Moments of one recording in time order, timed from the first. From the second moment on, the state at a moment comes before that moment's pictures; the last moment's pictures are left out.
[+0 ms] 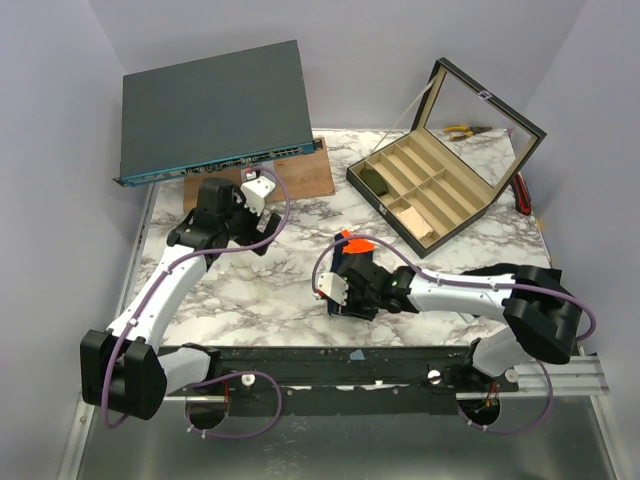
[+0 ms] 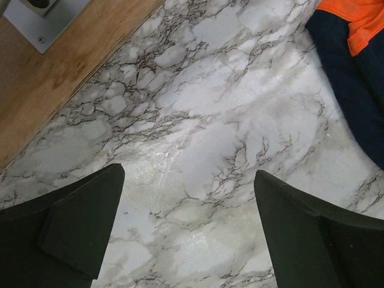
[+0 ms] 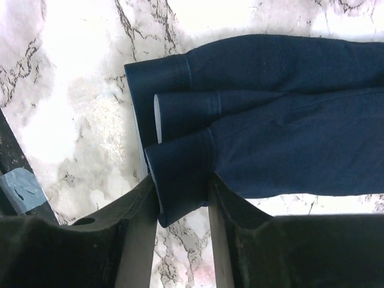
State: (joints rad) left arm -0.25 1.18 0.92 -0.43 0.25 0.29; right arm 1.04 1.50 0.79 -0.35 -0.03 -0.43
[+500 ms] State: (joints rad) left arm -0.25 1.04 0.82 -0.43 0.29 0.36; right arm 1.00 1.51 0.79 -0.34 -0.09 -0.42
